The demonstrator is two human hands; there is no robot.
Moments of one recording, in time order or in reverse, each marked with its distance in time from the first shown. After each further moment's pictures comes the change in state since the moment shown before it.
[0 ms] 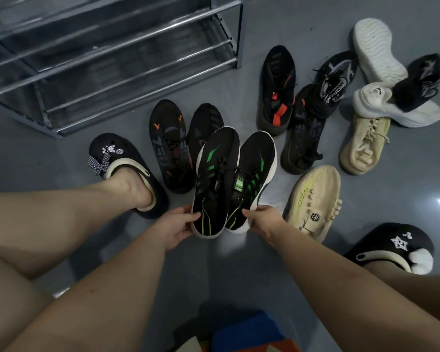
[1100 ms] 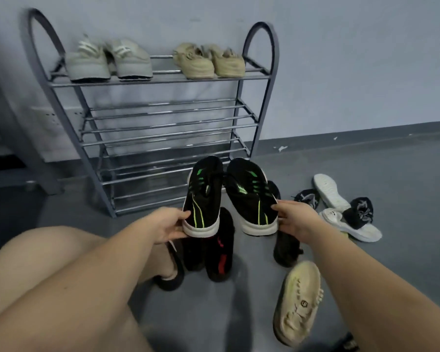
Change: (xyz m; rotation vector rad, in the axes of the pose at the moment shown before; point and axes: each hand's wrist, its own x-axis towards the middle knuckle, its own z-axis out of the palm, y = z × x) left_hand -0.188 0.122 -0.033 0.036 -0.047 0.421; right_hand -0.232 -0.164 -0.005 0.003 -0.025 -0.571
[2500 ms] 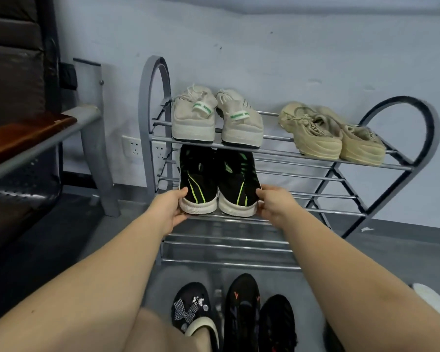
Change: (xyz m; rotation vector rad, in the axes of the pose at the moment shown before) left_hand 0.063 0.171 -0.173 -0.483 0.362 0.314; right_hand 0.124 -0.158 0.295 -0.120 -0.323 -0.178
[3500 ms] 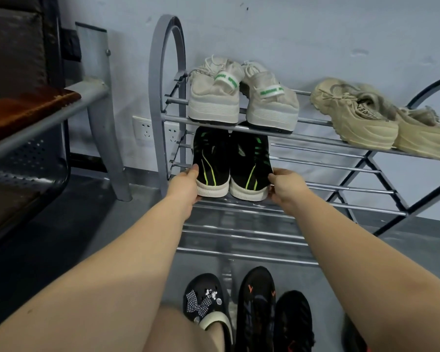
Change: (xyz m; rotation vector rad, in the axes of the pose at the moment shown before) left_hand 0.041 0.002 0.007 0.171 0.168 0.149; right_hand 0.054 0.012 0.023 -0.148 0.064 -0.029
